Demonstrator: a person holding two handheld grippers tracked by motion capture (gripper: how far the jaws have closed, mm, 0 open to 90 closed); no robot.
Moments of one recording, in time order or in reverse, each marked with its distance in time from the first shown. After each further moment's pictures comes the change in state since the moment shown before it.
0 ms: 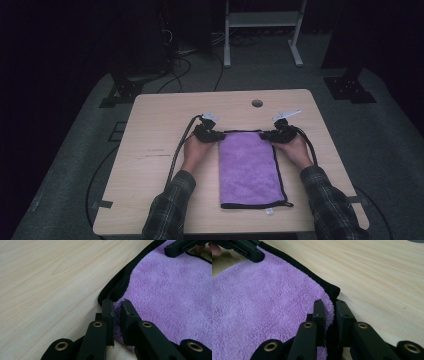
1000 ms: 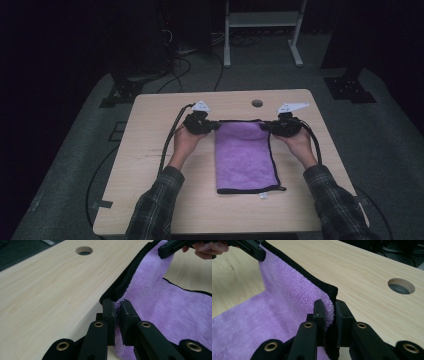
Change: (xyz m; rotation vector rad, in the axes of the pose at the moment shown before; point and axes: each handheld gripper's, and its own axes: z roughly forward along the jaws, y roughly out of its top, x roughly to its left) left arm -0.012 0.026 -0.065 -0.089 -0.010 0.119; right arm 0.023 0.029 -0.042 -0.144 0.007 -0.104
